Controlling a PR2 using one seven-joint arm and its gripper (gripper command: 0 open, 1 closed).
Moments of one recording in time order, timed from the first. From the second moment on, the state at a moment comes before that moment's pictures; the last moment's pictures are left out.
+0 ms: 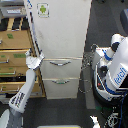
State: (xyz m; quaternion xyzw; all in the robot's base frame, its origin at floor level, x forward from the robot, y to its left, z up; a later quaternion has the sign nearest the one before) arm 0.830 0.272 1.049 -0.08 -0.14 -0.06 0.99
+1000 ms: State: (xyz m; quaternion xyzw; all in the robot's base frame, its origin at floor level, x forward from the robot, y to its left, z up) arm 0.884 0.256 1.119 -0.06 -0.13 -0.09 0.99
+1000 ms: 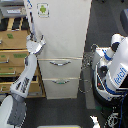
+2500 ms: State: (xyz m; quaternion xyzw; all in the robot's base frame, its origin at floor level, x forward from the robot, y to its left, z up) arm 0.920 0.269 1.022 -0.01 -0.04 -0.17 0.98
